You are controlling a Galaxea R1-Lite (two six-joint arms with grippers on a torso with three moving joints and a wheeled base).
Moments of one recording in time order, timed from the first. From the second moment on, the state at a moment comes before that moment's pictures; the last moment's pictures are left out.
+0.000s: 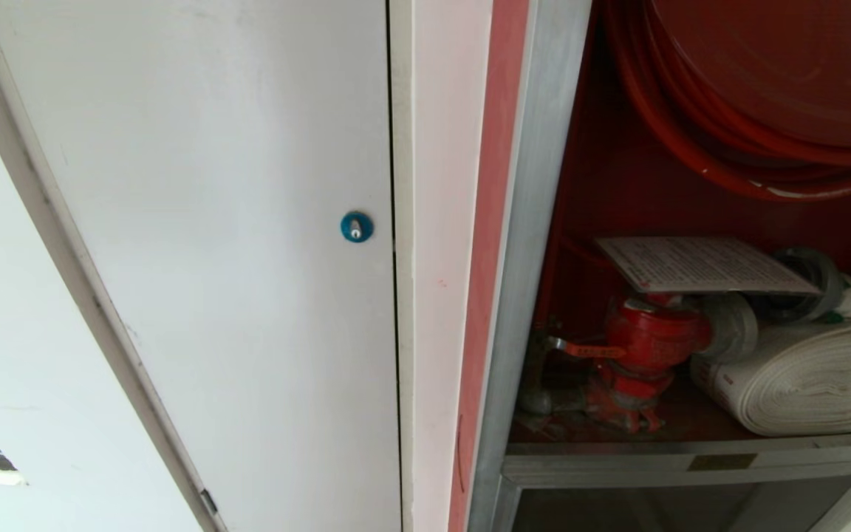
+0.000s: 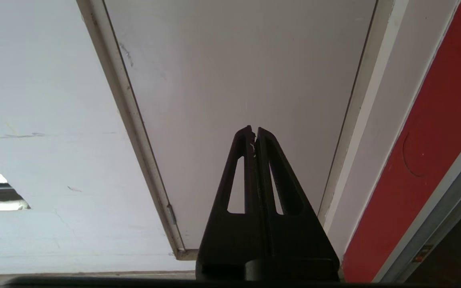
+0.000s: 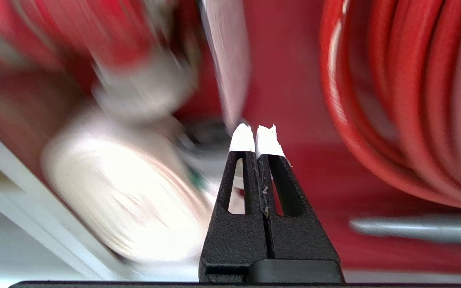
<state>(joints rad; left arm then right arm) -0.01 0.00 0.00 -0.02 -0.02 0.03 -0.24 1.00 -0.54 -0.38 0.23 -1.33</state>
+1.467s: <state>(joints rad) -0.01 0.00 0.00 -0.02 -0.02 0.03 -0.17 0.80 -0.50 -0.38 0.33 0.10</state>
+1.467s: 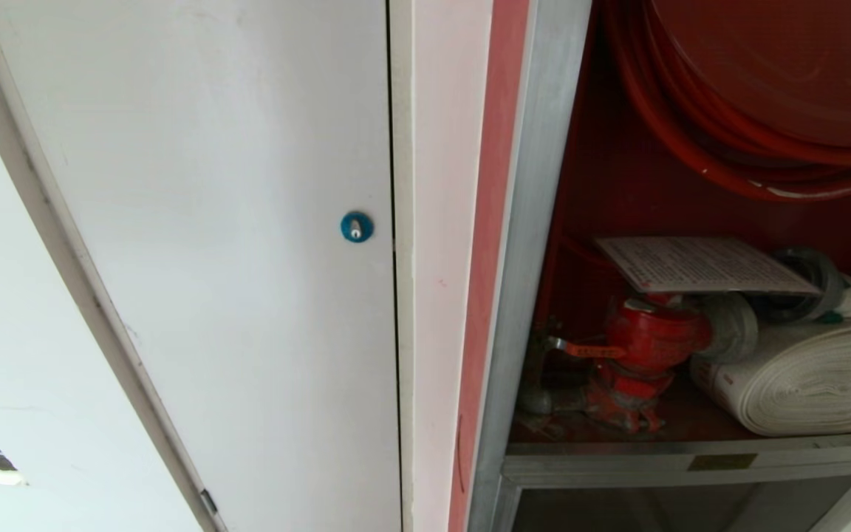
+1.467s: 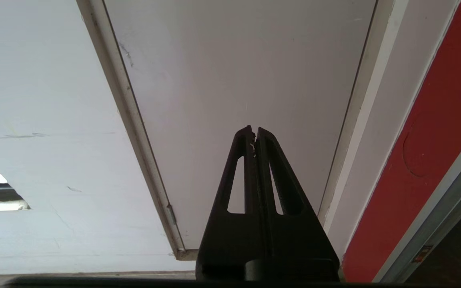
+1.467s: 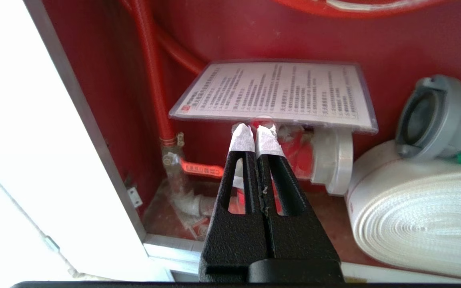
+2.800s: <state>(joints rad) -0.01 0.00 0.00 -0.02 -0.02 0.03 -0.04 0.44 -0.40 0.14 0.37 0.03</state>
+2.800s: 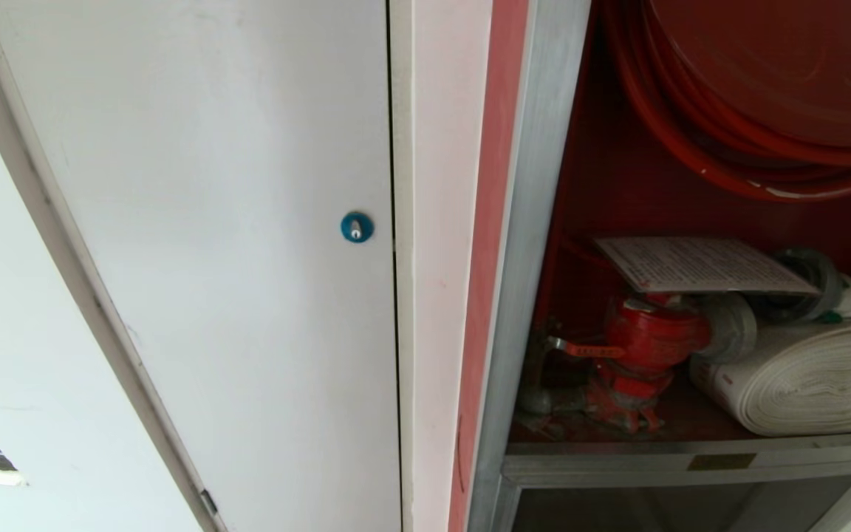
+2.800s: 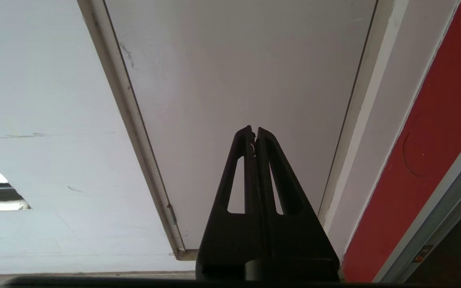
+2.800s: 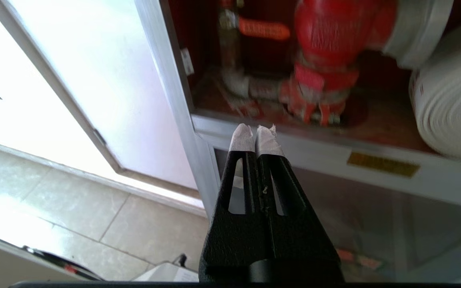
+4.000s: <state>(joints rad) -0.01 0.00 0.00 -0.02 -0.02 0.03 0.00 0.00 -0.01 -0.01 0.00 -0.01</state>
